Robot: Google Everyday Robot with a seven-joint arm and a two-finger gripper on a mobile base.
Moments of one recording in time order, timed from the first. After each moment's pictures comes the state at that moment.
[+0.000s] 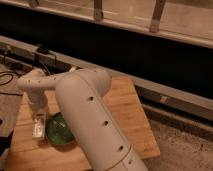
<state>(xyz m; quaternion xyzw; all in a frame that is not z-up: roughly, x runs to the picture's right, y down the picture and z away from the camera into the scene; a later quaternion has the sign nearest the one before) -0.377 0.147 0.837 -0.39 0.11 0.45 0.80</state>
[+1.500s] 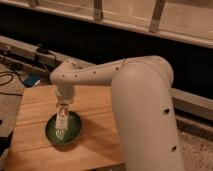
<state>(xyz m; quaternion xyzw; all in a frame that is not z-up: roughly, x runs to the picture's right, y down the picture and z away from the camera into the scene) -0.230 0.084 0.796 -0.31 0.06 0.57 0.76</state>
